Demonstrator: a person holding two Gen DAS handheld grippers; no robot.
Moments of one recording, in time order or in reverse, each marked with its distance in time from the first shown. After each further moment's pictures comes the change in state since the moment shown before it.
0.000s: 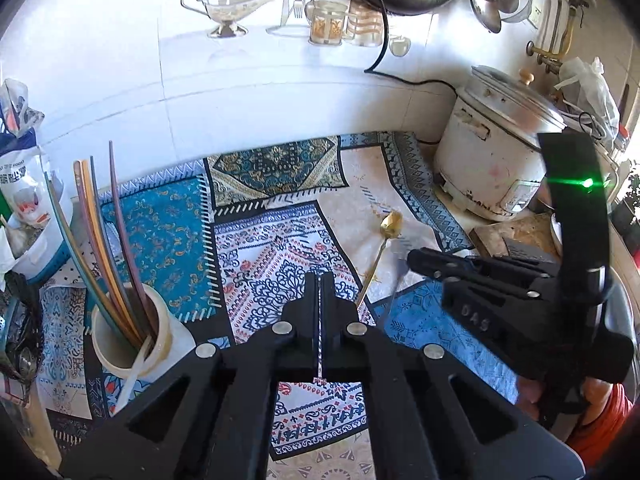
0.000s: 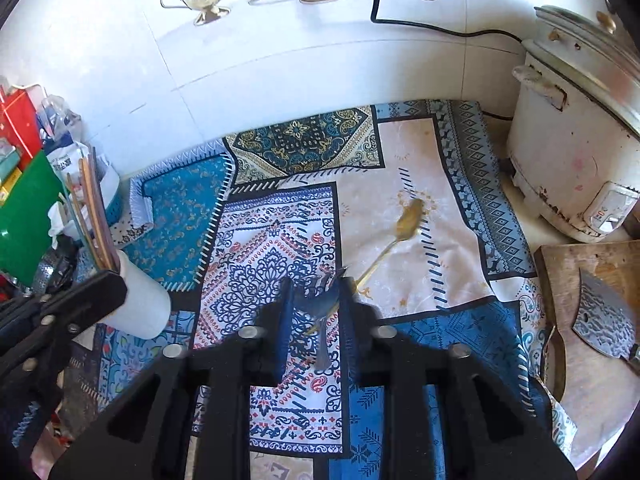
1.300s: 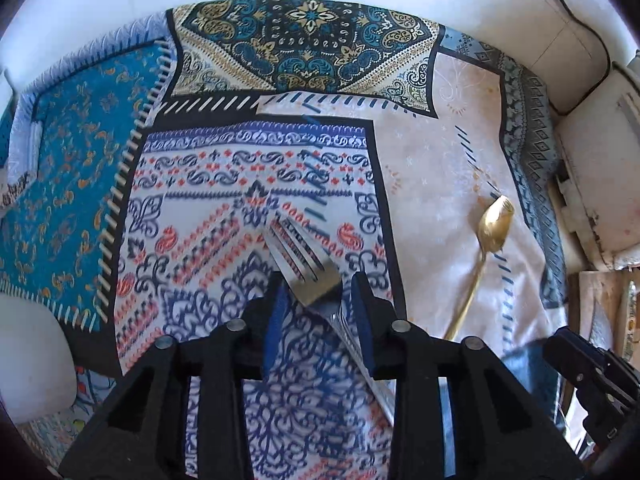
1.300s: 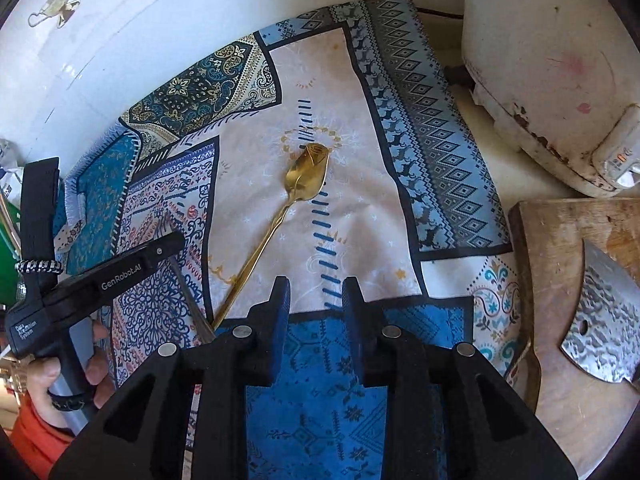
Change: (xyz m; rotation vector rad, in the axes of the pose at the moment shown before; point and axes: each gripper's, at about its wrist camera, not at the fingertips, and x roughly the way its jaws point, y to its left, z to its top) left arm 0.216 0.007 0.017 -0.277 0.323 0.139; right arm 0.074 -0.115 0.003 0.129 0.234 -0.005
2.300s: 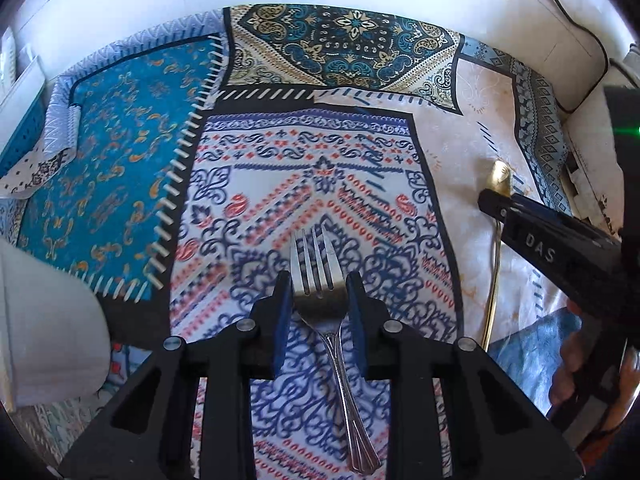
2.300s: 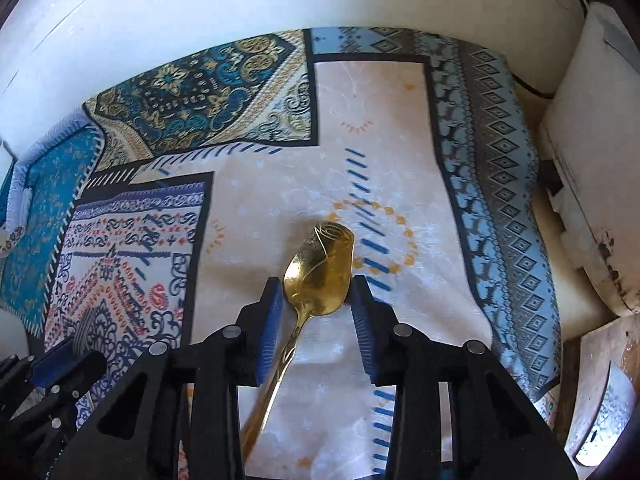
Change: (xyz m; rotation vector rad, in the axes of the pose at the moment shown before) left arm -0.033 0.058 -0.052 0.001 -0.055 0.034; right arm 0.081 0.071 0.040 -0.192 -0.098 -0.166
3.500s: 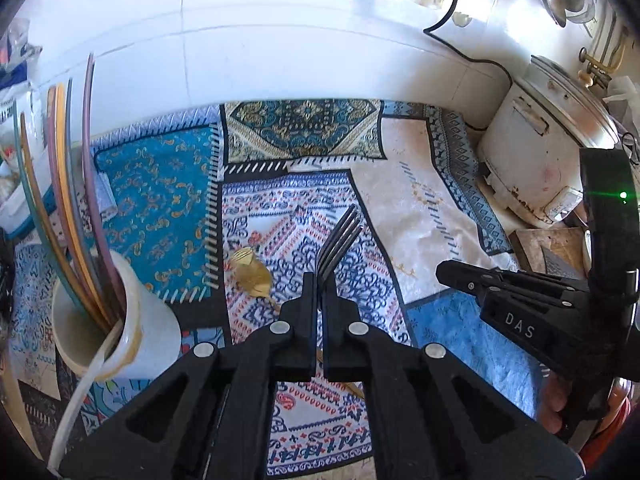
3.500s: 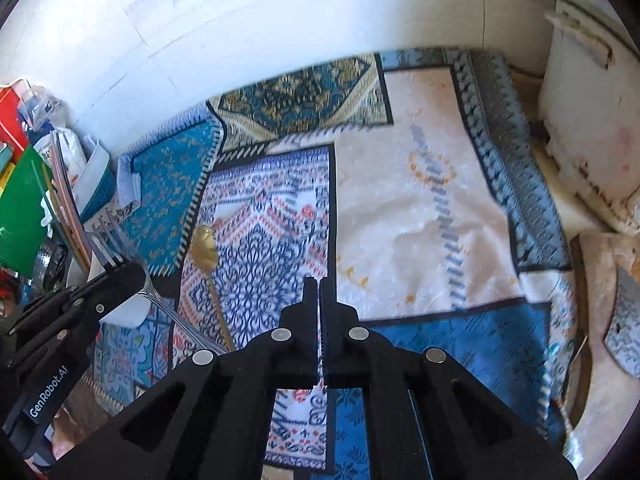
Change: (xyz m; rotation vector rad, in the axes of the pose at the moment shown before) left arm -0.097 0.002 -0.012 0.134 -0.161 -0.132; right arm -0.097 0.021 -0.056 0.074 0.018 0.240
